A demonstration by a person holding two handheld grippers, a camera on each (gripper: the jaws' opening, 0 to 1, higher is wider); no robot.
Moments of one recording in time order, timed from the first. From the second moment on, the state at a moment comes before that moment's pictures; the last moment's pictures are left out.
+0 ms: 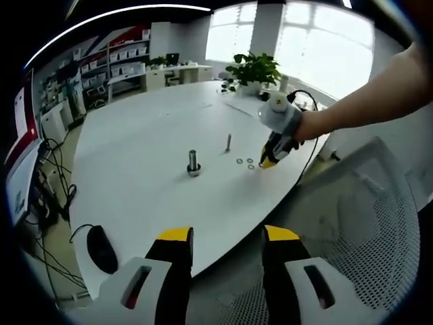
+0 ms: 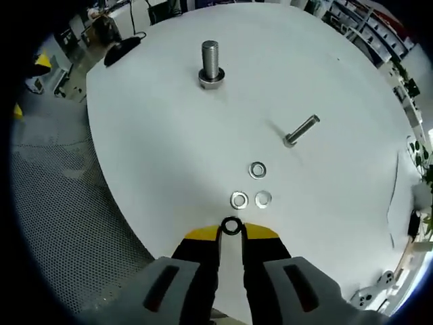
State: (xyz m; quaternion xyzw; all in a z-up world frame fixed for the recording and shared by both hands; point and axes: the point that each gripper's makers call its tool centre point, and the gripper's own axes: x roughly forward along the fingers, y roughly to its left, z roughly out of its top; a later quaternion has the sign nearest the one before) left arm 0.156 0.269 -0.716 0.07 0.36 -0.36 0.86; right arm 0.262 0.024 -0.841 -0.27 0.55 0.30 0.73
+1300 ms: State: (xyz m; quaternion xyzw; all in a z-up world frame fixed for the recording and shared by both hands) left arm 0.158 0.271 -0.717 0.08 0.36 -0.35 0.86; right arm 0.363 0.042 -0.802 -0.28 0.49 0.27 0.78
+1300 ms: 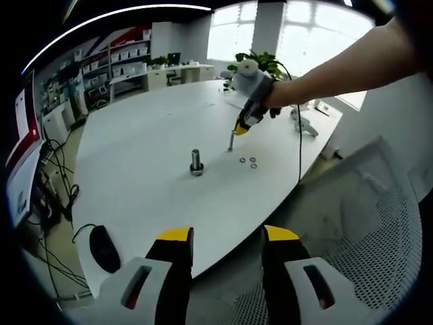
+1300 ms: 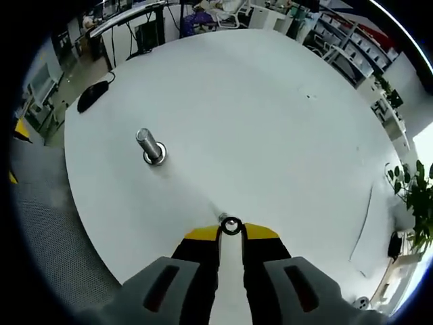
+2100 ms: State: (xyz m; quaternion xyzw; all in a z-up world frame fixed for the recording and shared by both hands) left arm 0.160 0.273 -0.718 0.08 0.36 -0.34 0.86; right arm 0.368 0.042 -0.817 -0.28 0.50 0.27 0.77
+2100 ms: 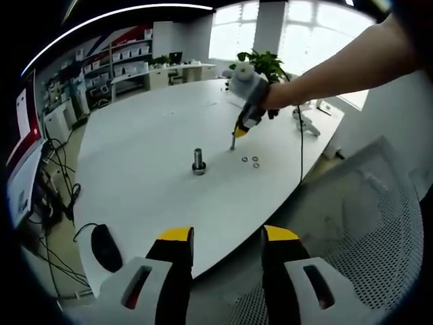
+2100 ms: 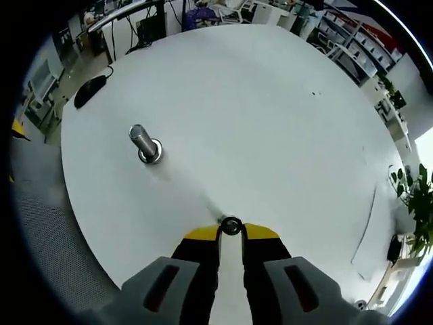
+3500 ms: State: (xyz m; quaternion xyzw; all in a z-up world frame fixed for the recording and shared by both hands) left arm 0.159 0.276 -0.723 0.08 0.37 -0.34 0.86; right arm 0.339 0.039 -0.857 -0.27 0.54 0.29 0.74
